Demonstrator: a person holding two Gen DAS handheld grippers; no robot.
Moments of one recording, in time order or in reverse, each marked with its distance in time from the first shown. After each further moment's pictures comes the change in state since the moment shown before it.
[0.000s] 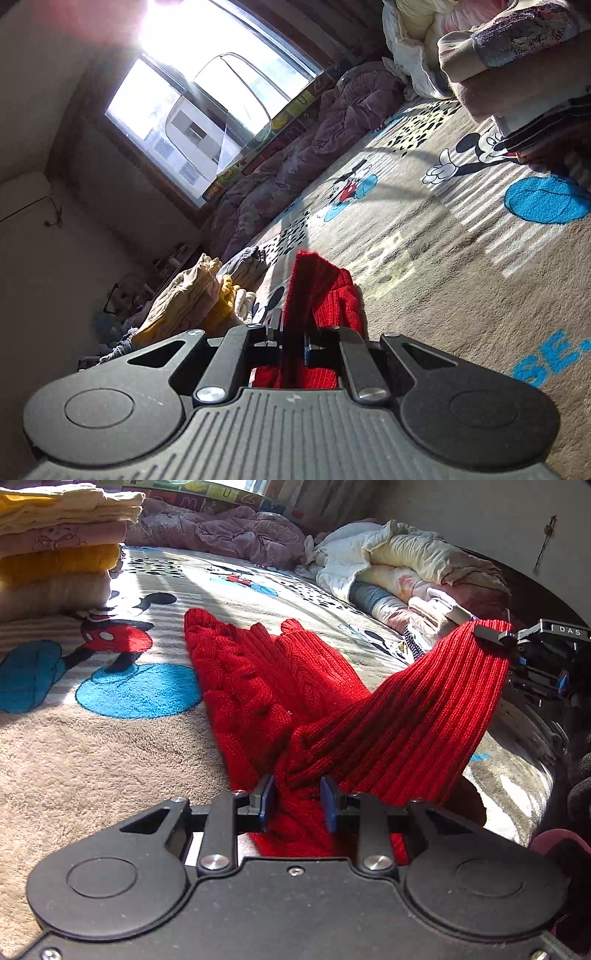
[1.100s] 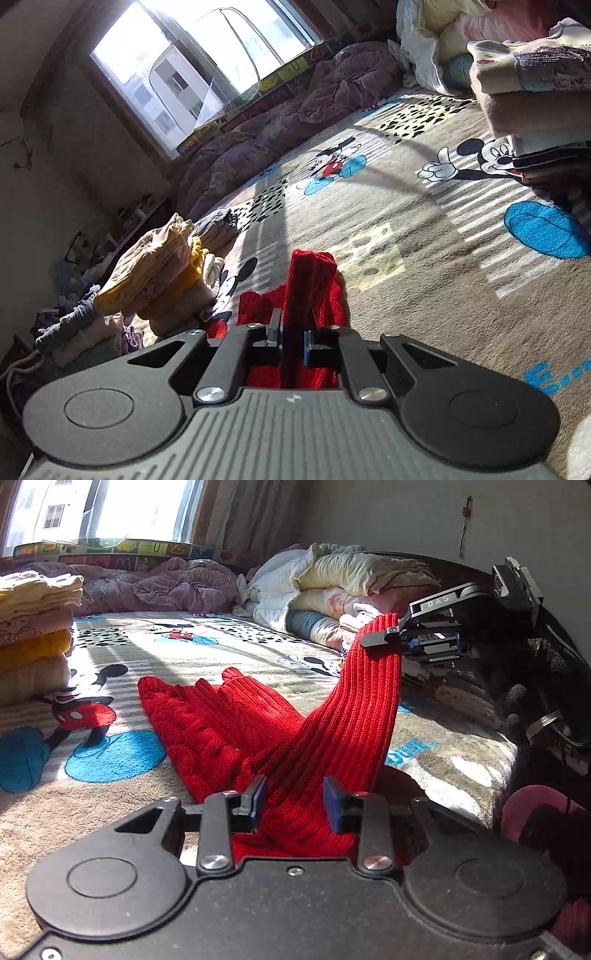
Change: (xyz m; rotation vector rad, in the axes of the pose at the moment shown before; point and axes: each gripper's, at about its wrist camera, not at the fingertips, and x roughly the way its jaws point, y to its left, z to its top) left arm -0.044 -0.032 -0.019 0.333 -0.051 -0.162; right arm 0.029 0.034 0.019 -0.128 0.140 -0.137
